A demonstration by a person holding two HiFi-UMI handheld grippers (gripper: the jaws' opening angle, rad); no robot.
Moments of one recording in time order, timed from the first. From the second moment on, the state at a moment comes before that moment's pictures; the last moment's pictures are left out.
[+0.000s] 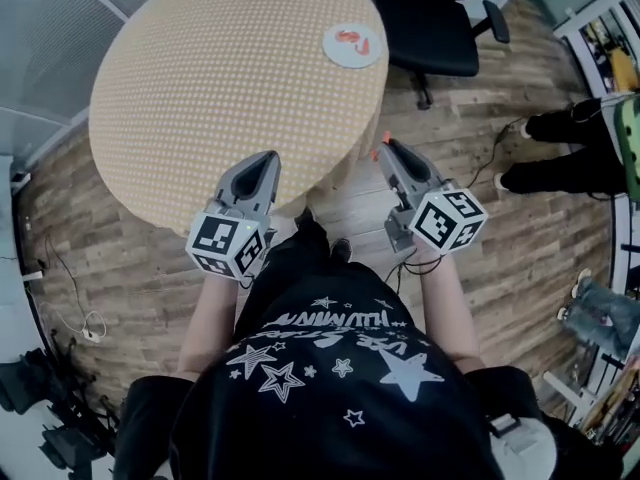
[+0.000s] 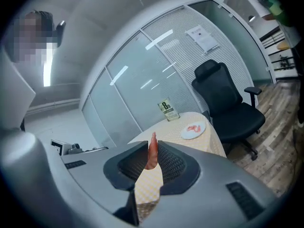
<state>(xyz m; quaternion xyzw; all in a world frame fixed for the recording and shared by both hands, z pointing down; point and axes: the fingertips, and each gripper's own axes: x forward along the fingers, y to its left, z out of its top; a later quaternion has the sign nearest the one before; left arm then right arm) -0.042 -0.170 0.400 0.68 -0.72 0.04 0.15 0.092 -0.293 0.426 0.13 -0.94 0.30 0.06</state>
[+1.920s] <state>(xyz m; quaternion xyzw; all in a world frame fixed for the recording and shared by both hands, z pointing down) -0.159 -0.386 0.441 0.59 -0.78 0.06 0.19 -0.093 -0.502 0.516 0.01 -0.94 0.27 0.23</state>
